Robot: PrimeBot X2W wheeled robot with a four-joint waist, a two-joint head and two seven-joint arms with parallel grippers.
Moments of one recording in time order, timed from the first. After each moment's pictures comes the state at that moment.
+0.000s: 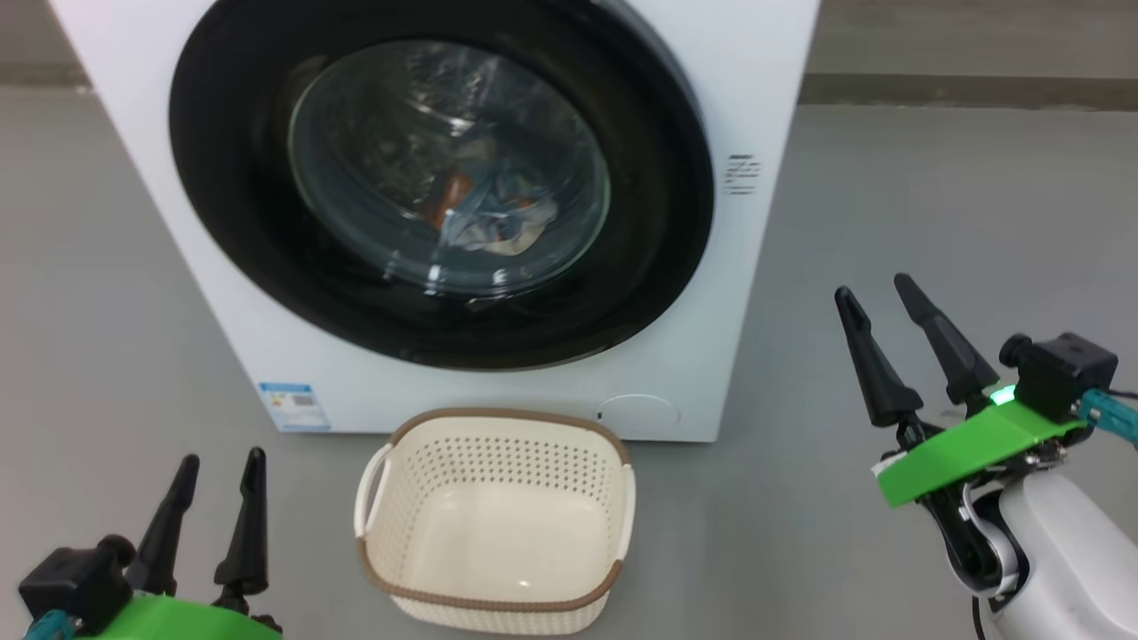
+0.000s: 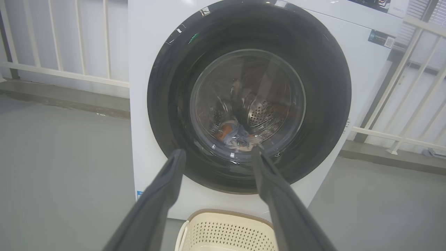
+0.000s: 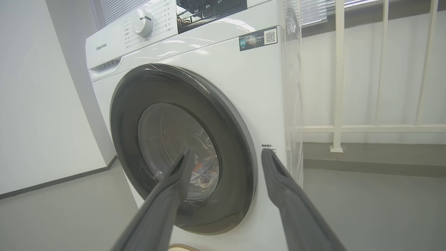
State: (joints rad) left arm -0.09 0.32 -0.18 0.20 -0.62 -0.05 -0.20; right arm -0.37 -0.31 0.34 0.32 0.64 0.13 -0.26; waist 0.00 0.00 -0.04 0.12
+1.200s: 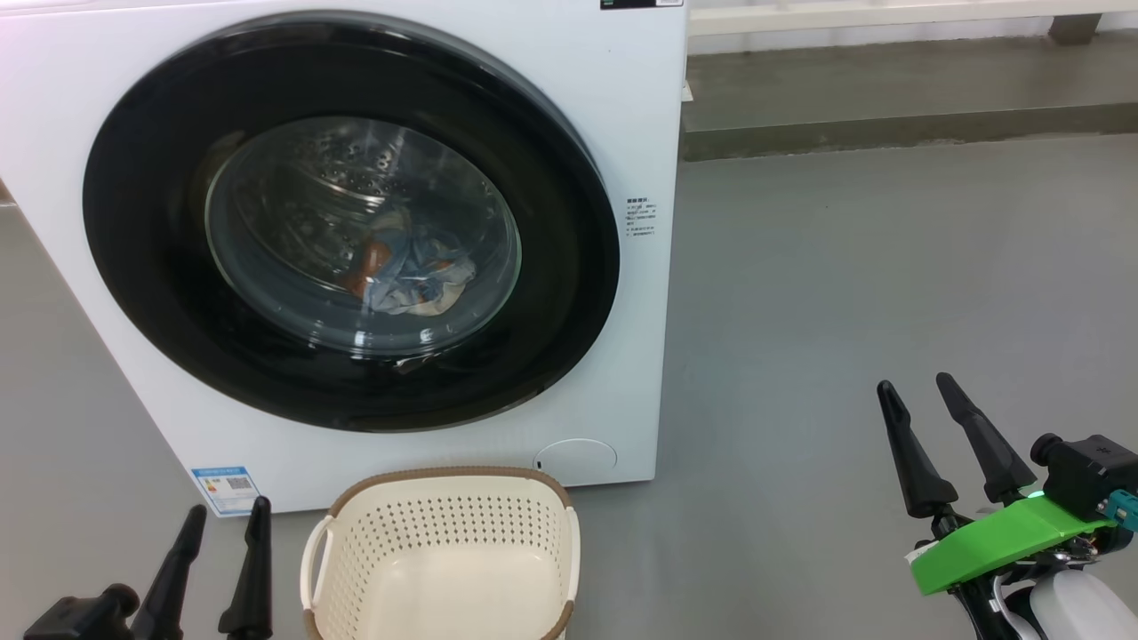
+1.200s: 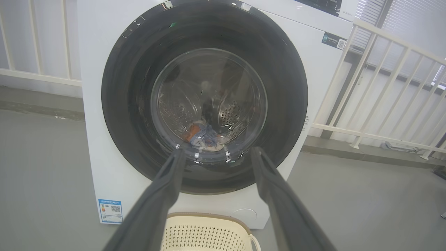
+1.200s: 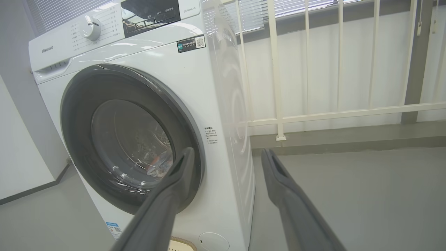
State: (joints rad) left arm 0.01 0.32 -0.18 0.17 -0.65 -0.05 -0.21; right arm -0.15 -0.29 0.21 0.27 0.56 0.13 -0.26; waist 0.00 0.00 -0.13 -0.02
